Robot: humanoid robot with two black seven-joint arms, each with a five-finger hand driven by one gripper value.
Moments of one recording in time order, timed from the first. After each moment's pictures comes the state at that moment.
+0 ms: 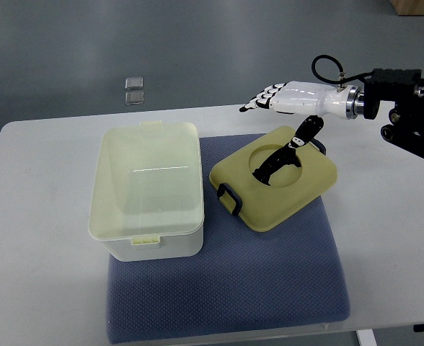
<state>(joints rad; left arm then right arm) 0.08 0.00 -0.09 -0.09 0.02 -0.20 0.09 1.24 -0.47 -0.05 0.81 -1.44 -0.01 0.61</state>
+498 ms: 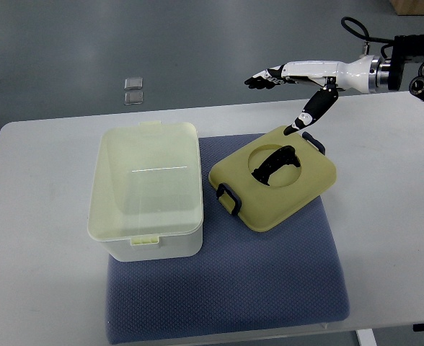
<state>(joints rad) 0.08 0.00 -0.09 -0.09 0.02 -0.20 0.09 1.25 -0.54 0.11 0.81 -0.99 0.49 0.61</state>
